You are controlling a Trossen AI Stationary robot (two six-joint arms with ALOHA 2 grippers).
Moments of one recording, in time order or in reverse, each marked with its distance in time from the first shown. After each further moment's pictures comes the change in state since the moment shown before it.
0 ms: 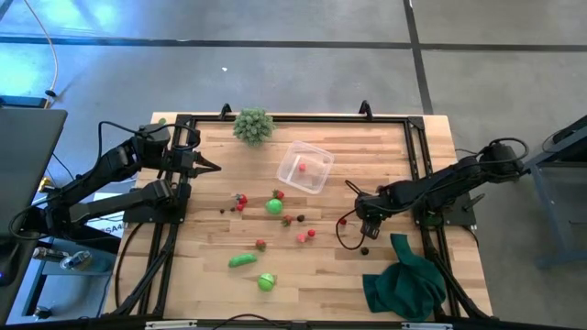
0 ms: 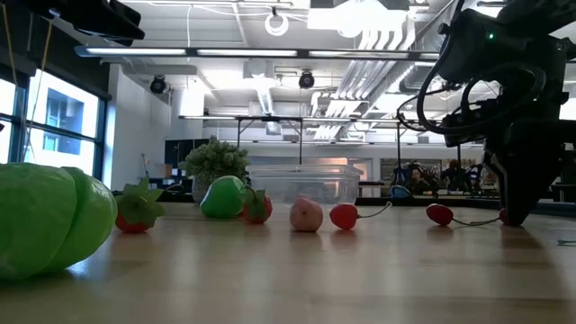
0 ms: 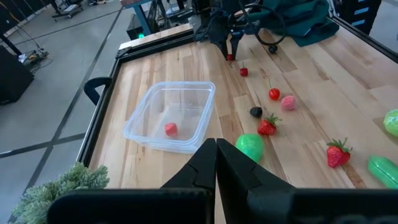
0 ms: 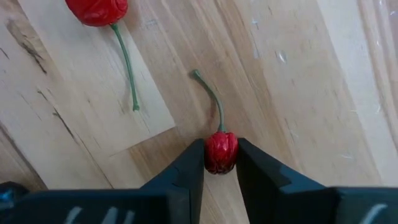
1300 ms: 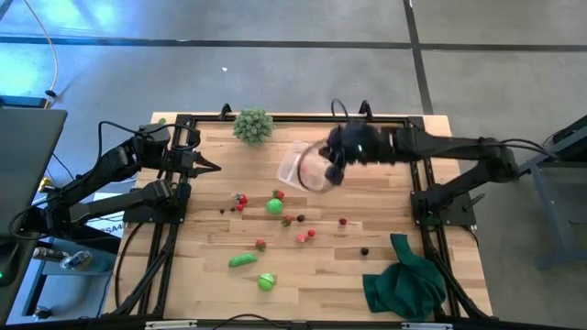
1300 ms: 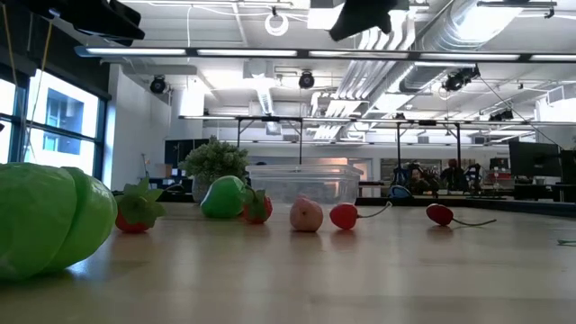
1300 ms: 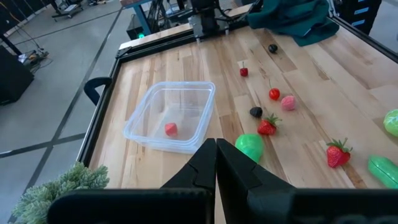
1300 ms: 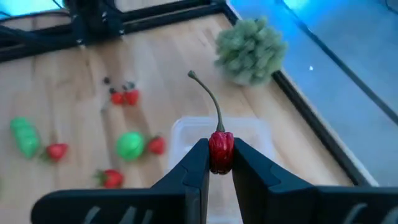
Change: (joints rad) left arm 0.000 0.000 0.000 0.000 0.000 0.000; right arm -0.283 0.024 0.840 -0.120 0.219 -0.473
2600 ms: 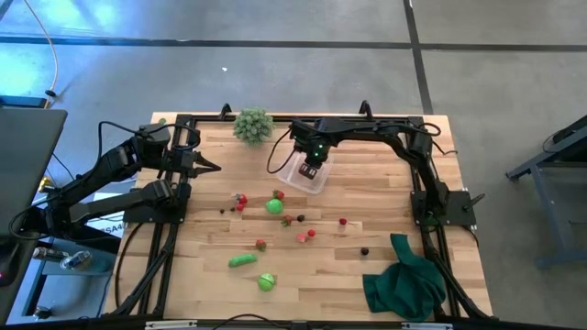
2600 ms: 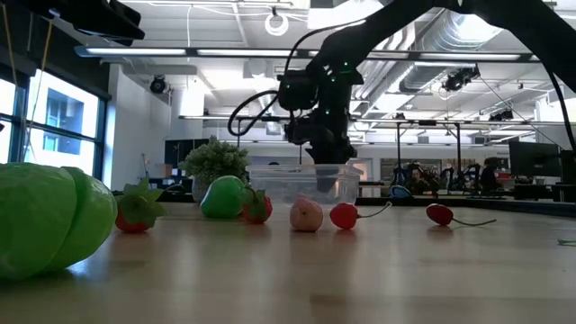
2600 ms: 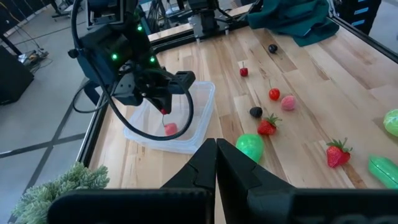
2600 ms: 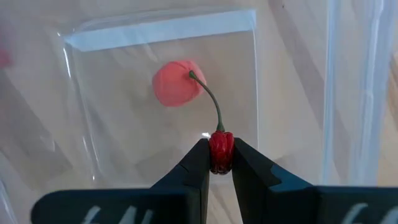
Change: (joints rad) left arm 0.000 0.000 0.000 0.000 0.000 0.000; right arm -0.285 0.732 0.263 -0.258 -0.310 -0.052
